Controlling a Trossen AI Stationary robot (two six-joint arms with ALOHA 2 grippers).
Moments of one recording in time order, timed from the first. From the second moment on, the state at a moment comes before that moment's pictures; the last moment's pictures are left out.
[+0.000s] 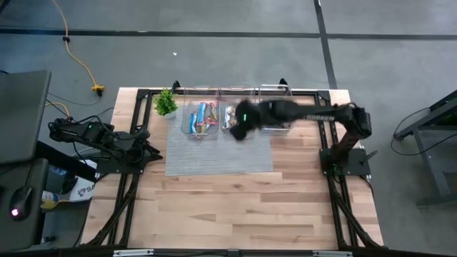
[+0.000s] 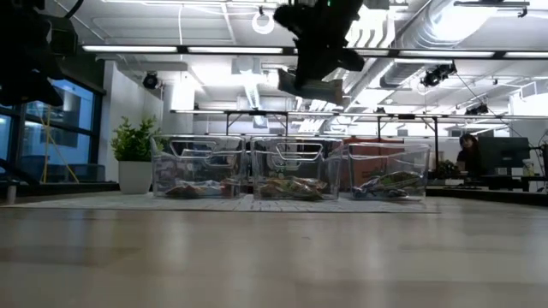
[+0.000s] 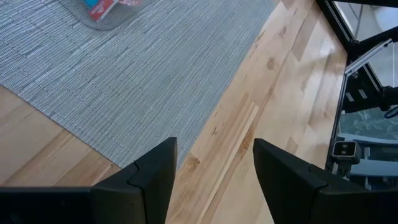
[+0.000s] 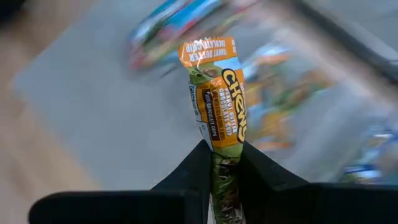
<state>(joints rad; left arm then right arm) -0.28 0.22 0.53 -1.02 -0.20 -1.03 -0.12 1.73 1.58 -0.86 0.26 0.60</state>
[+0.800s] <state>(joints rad) -0.28 0.22 0.53 -1.03 -0.20 -1.02 -0.40 1.73 1.55 -0.66 -0.05 0.44</state>
